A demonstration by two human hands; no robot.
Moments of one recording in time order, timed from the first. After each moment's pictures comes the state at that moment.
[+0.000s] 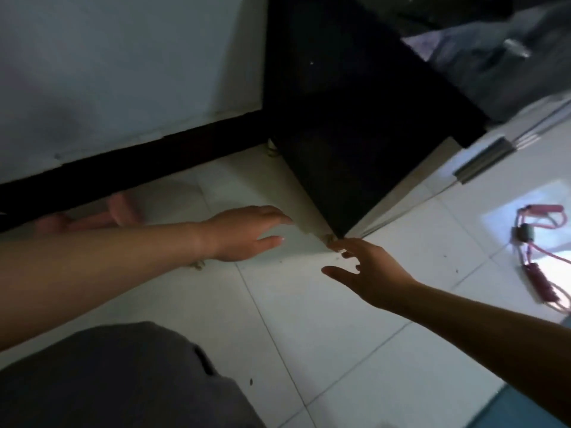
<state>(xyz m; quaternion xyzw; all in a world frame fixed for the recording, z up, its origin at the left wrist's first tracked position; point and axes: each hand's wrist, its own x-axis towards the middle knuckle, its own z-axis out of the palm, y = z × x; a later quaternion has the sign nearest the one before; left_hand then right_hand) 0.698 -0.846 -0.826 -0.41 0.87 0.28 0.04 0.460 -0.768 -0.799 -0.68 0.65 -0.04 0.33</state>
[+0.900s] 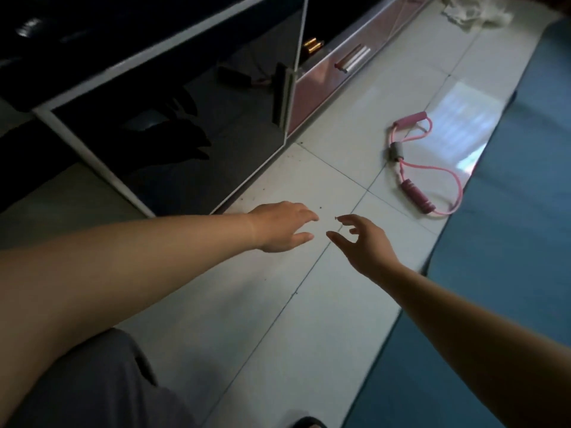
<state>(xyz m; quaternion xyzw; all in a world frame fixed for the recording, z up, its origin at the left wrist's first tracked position) 0.327 -0.832 -0.866 -0.23 0.93 0.22 0.16 0.180 -0.708 -0.882 -0.45 0.83 -0.20 0.26</state>
